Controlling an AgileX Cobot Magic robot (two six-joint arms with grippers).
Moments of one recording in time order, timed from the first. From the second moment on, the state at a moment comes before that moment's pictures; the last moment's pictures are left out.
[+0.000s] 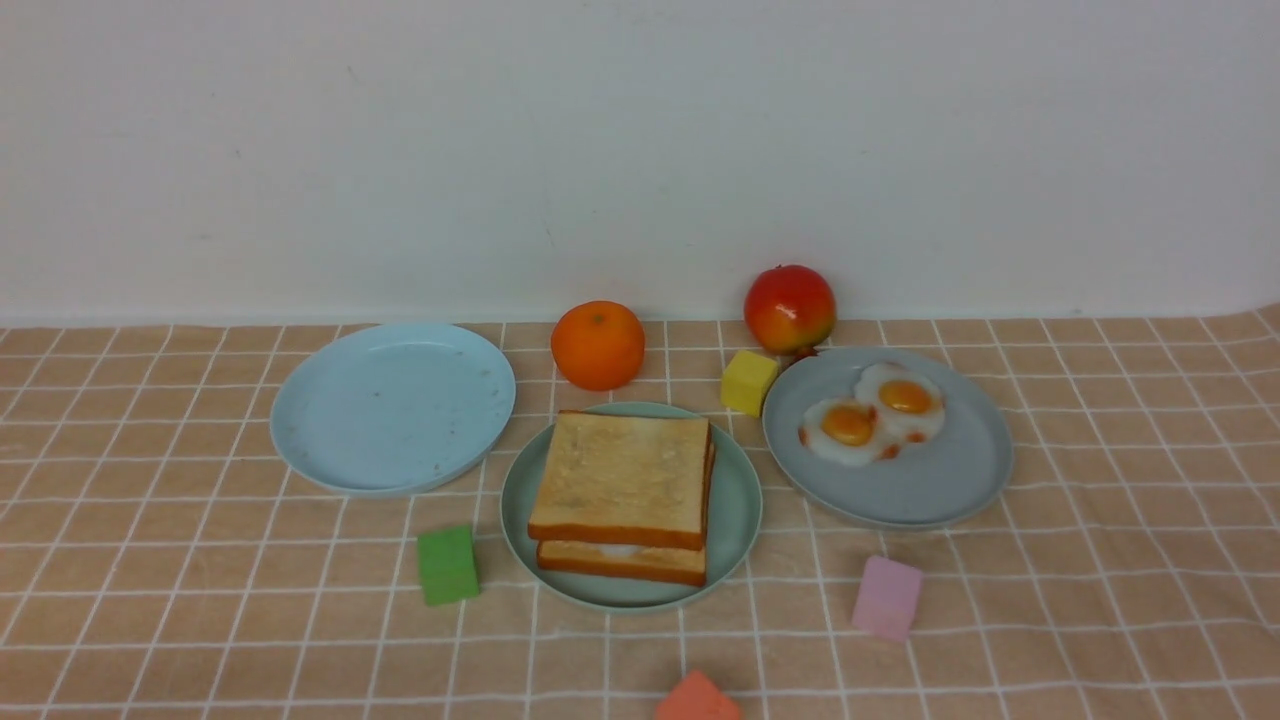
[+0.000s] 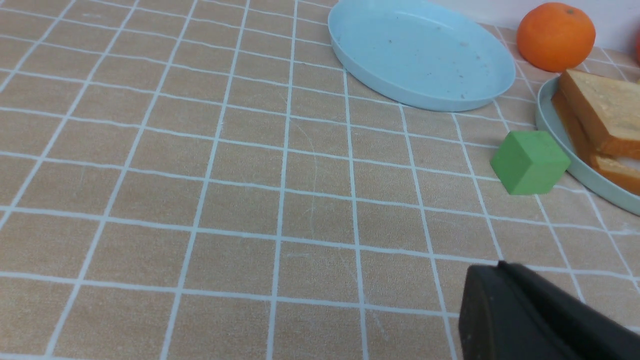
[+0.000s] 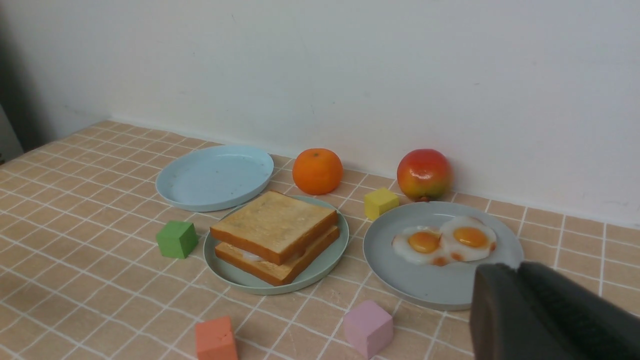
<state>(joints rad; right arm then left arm) 0.97 0.01 -0.52 -0.59 0.83 0.55 -0.07 -0.01 0.03 -0.01 0.38 -0.22</state>
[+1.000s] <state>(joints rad) 0.28 0.02 -0.13 -0.24 0.35 0.48 -0.07 -0.01 0.03 -0.01 0.38 -0.22</state>
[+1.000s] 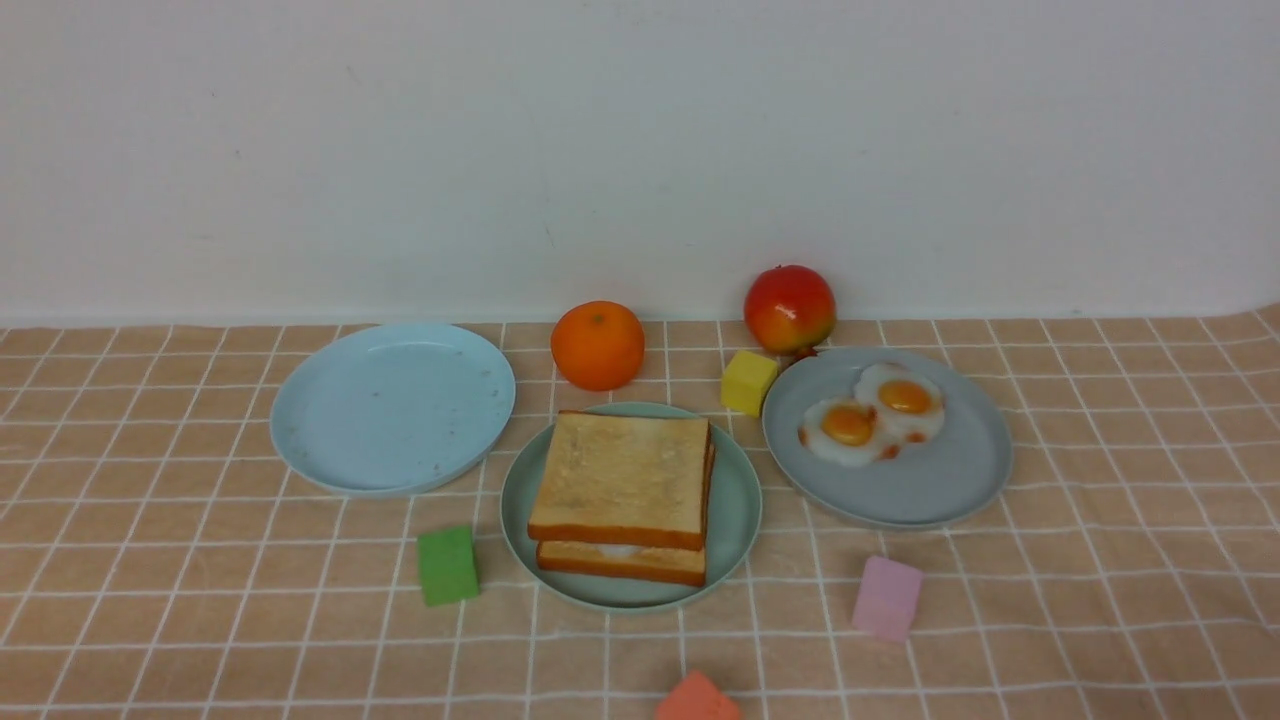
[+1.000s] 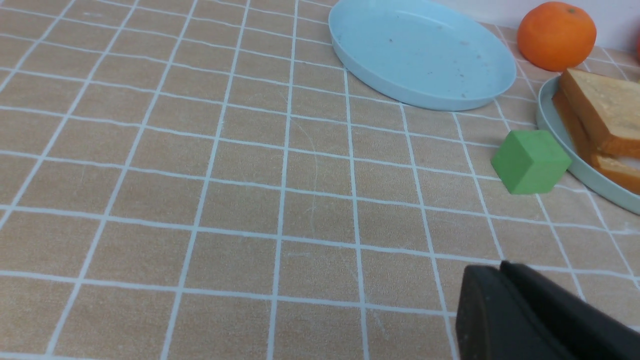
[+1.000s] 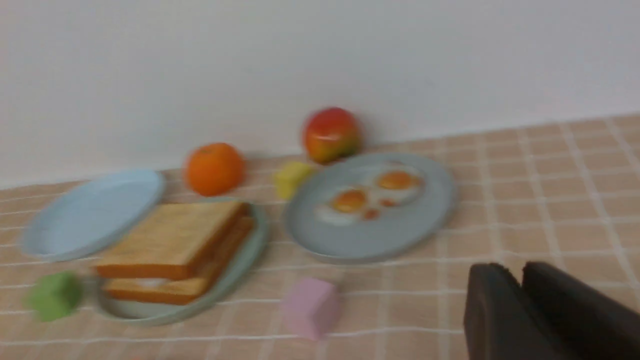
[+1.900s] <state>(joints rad) -0.06 -0.01 0.02 0.06 0.38 -0.03 -0.07 -0.01 0.03 -0.01 0.37 -0.22</state>
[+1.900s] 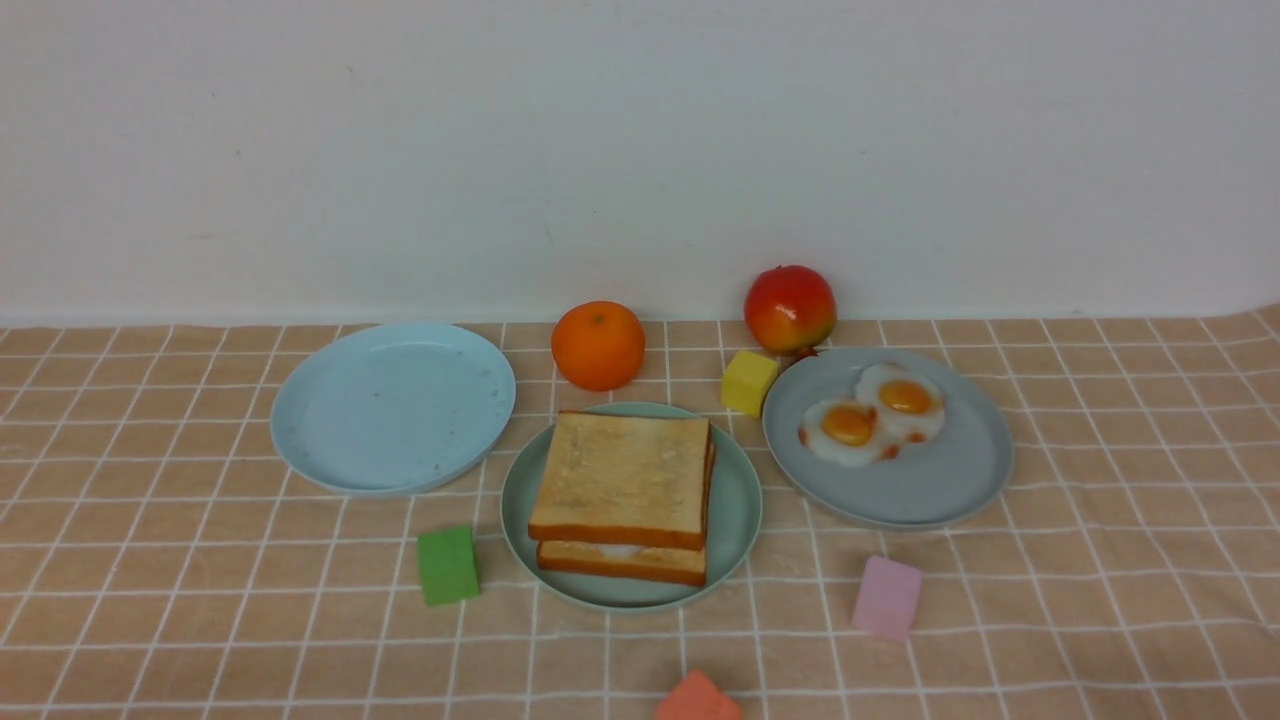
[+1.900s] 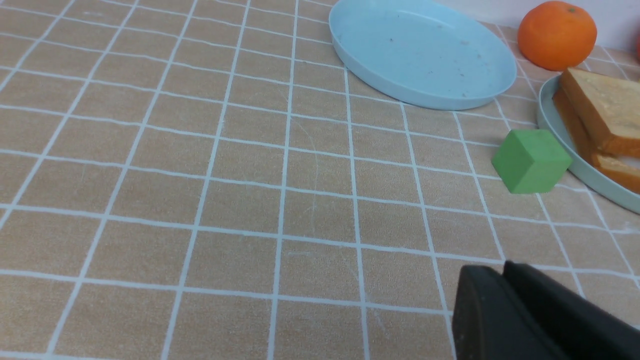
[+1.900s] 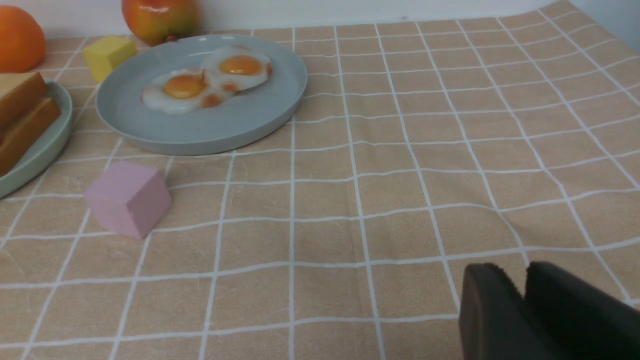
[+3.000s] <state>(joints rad) -0.06 -0.01 0.02 0.06 0.38 -0.03 -0.07 -0.01 0.03 -0.01 0.37 -0.22</state>
